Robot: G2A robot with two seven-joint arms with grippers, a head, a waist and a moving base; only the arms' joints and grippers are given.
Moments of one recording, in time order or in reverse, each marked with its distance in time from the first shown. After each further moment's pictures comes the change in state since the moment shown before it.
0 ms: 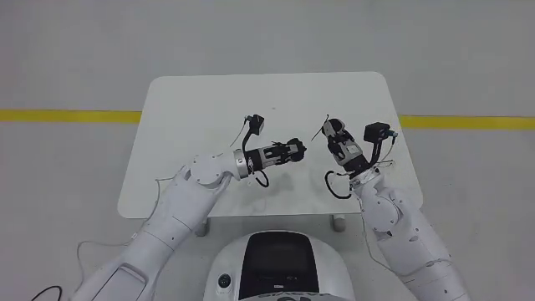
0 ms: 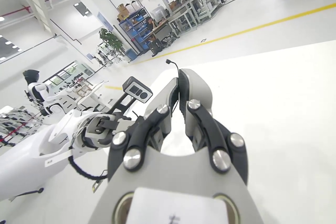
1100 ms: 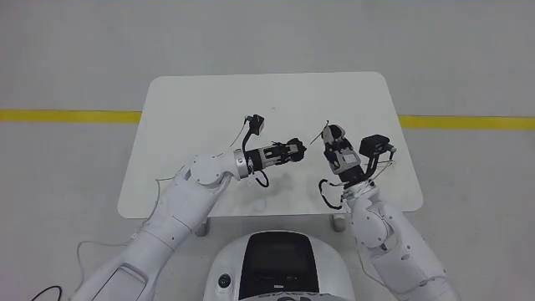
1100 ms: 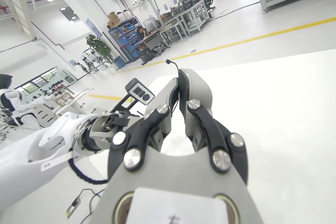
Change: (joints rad) left arm 0.000 0.000 0.000 0.000 0.000 0.000 0.000; right arm -0.100 -0.018 -0.037 -0.098 -0.131 0.127 -0.149
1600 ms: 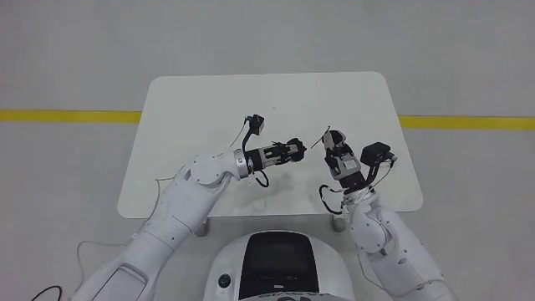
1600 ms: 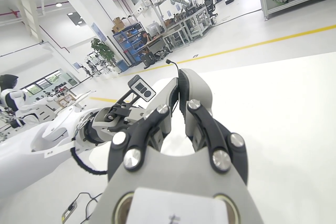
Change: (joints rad) left arm 0.000 0.000 0.000 0.000 0.000 0.000 0.000; right arm -0.009 -0.008 -0.005 0.045 -0.042 -0.052 -0.078
